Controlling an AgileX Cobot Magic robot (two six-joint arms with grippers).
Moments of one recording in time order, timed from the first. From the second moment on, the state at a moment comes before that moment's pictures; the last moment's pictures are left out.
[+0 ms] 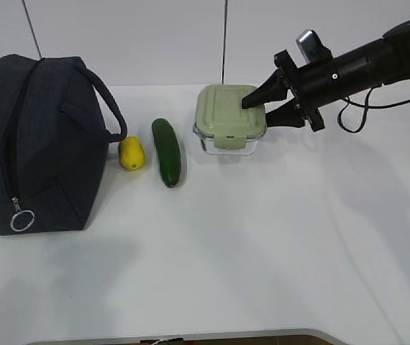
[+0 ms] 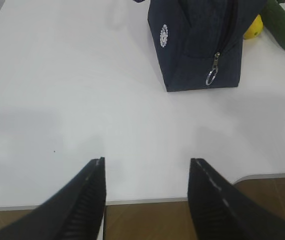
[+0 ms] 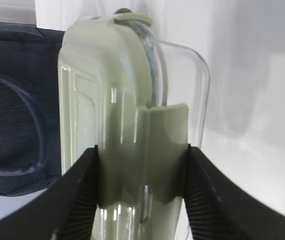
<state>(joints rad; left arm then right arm) -0.06 0.01 -0.51 0.02 1.11 -0.05 0.03 2.30 -1.85 1.13 1.17 -0.45</state>
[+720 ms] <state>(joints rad) -0.06 0.50 -0.67 -0.16 0.86 -0.05 0.09 2.19 -1.85 1.22 1.18 -0.41</state>
